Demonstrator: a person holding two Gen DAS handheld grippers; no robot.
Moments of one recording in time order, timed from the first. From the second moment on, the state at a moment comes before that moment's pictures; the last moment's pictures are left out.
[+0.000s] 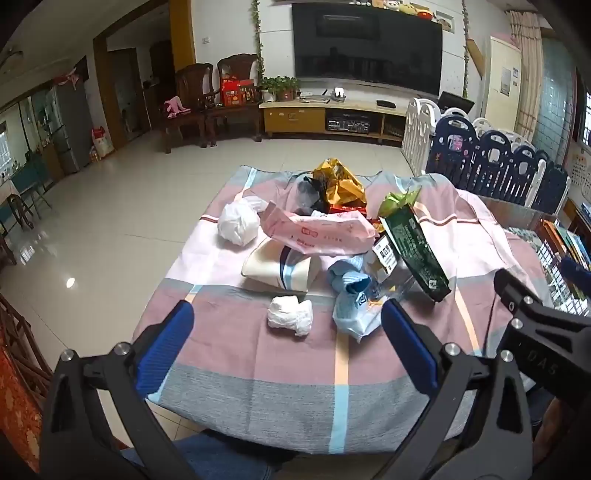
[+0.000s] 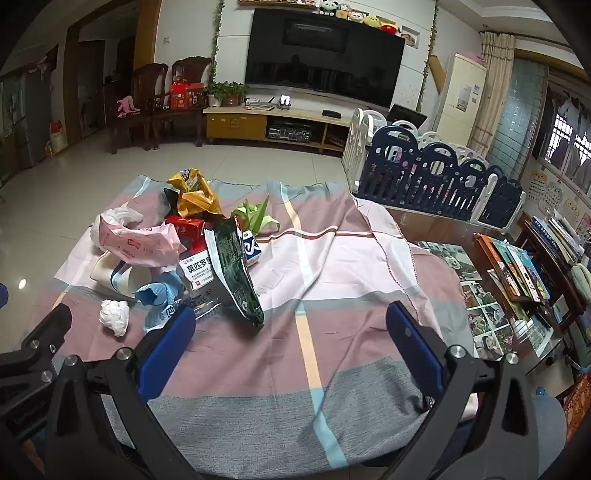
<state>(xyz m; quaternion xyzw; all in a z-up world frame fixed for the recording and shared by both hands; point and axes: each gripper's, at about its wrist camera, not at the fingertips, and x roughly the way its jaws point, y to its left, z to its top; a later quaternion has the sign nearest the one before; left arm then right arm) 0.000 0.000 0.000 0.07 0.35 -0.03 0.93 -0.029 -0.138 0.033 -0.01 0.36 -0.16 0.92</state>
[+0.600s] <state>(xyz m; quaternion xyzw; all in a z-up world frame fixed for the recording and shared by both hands) 0.004 0.006 -0.005 0.04 0.36 -0.05 0.93 -0.033 -0.134 0.031 0.00 0.35 -0.16 0.92</state>
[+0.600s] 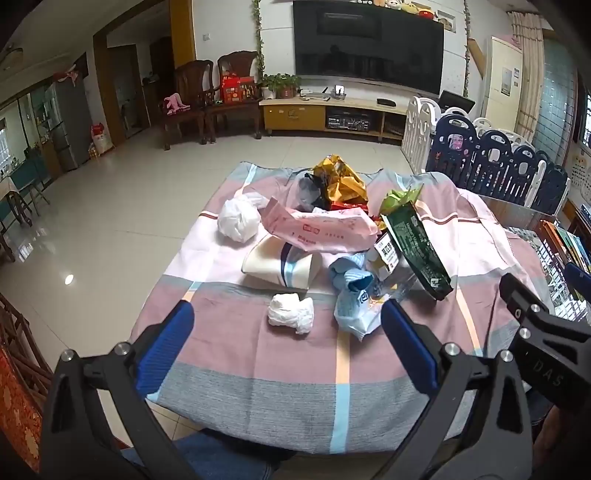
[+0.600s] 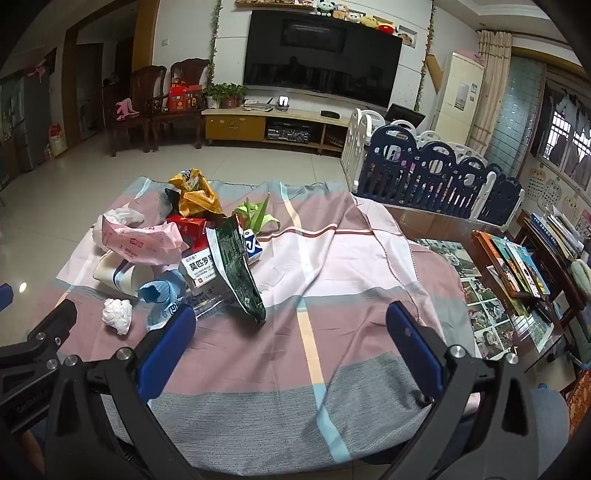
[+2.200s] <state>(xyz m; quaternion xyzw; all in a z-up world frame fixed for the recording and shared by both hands) 0.004 0.008 -0.005 0.04 0.36 -0.04 0.93 -0.030 -0.133 0.035 0.00 0.35 -0.15 0.92</state>
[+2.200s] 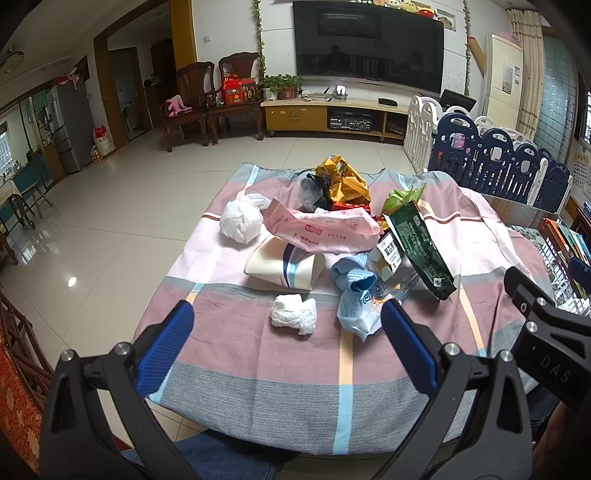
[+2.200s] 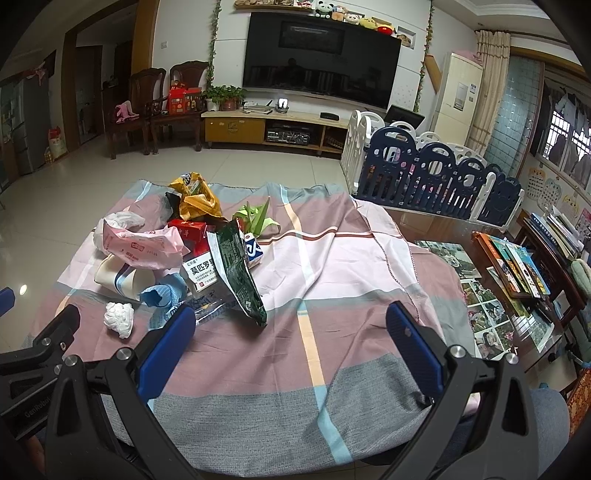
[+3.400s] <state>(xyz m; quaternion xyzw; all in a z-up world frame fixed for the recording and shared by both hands) 0.006 0.011 -0.003 0.05 0.35 -0.04 0.93 -0.034 -0.133 0.036 0.00 0.35 -0.16 0.92</state>
